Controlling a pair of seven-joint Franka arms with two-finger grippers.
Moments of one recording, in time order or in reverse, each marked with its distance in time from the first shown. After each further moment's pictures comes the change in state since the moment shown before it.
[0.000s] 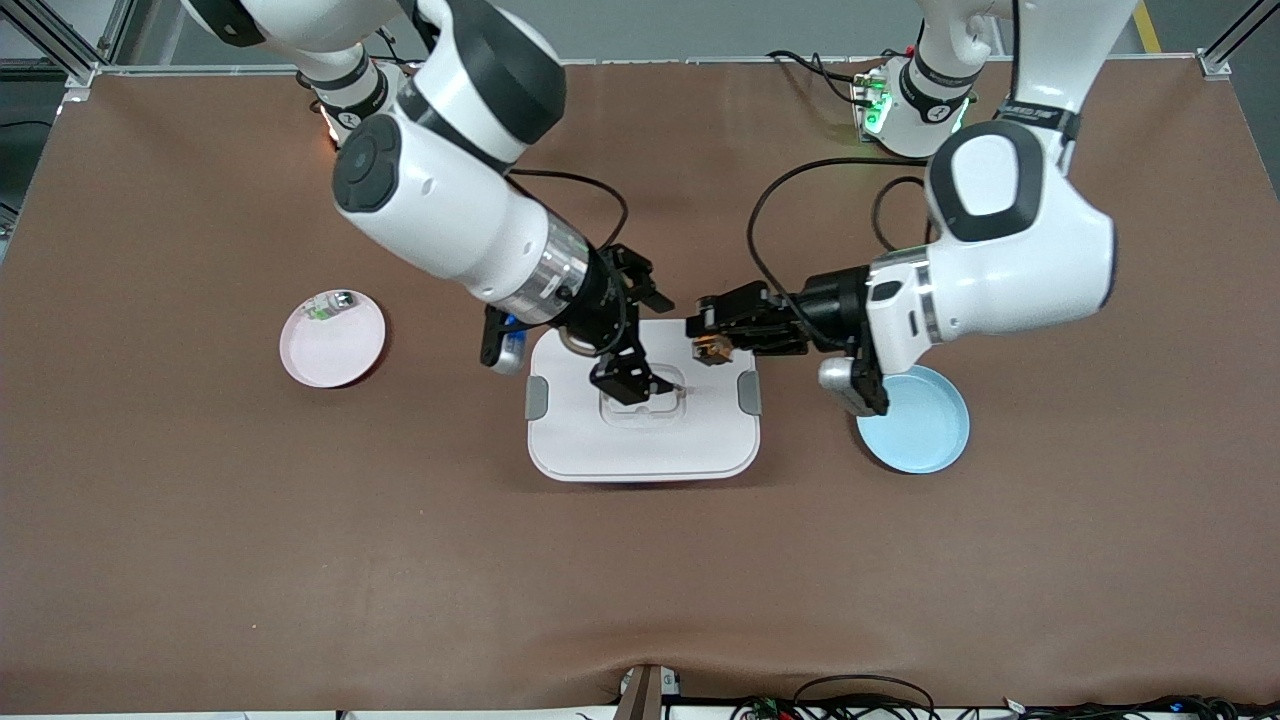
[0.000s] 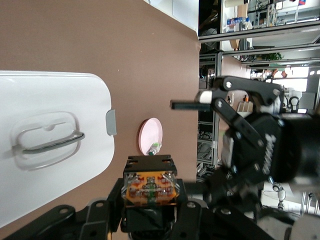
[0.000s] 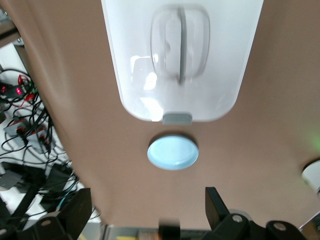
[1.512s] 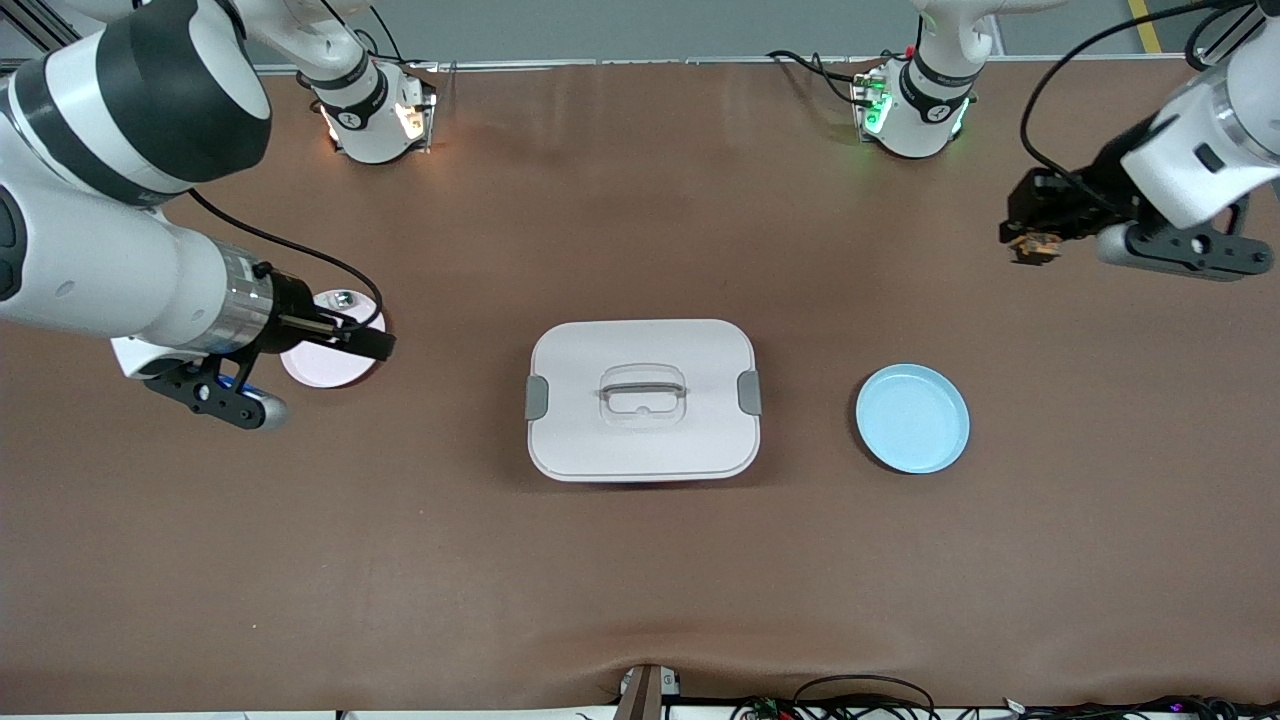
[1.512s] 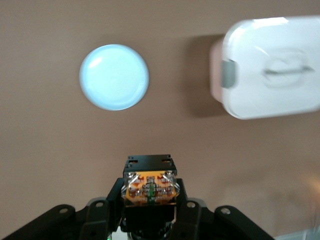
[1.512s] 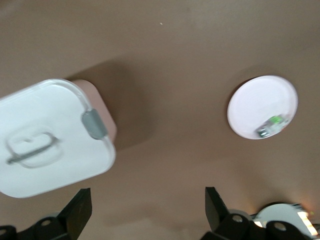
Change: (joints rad) left arm 0.239 -0.240 0.017 0.127 0.897 -0.601 -0.272; right arm -0.308 -0.122 -0.020 0.024 -0.296 -0.698 -1.426
